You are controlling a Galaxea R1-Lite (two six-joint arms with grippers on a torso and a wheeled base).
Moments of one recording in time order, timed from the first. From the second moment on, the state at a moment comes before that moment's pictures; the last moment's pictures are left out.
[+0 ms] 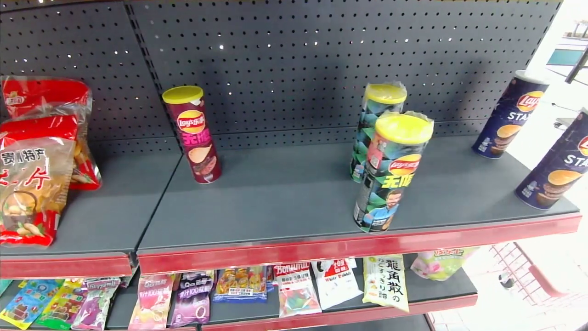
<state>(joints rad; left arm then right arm) -0.36 0.18 -0.38 0.29 0.24 0.40 0.19 0.39 -0.48 0.31 -0.10 -0.18</state>
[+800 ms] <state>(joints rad) -0.36 0.18 -0.37 0.28 0.24 0.40 0.19 0.39 -0.47 0.30 -0.09 -0.19</state>
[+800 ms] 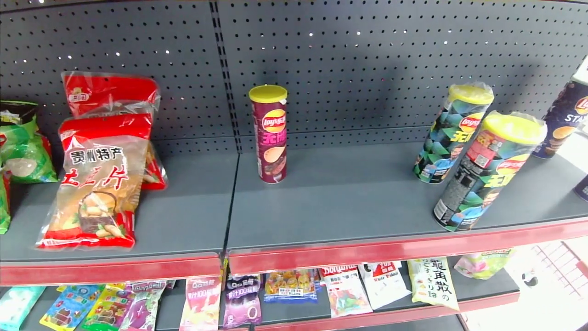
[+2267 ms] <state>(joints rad) -0.38 0.23 -0.39 0.26 0.17 0.46 0.33 0.39 -0.55 0.28 0.23 -0.30</state>
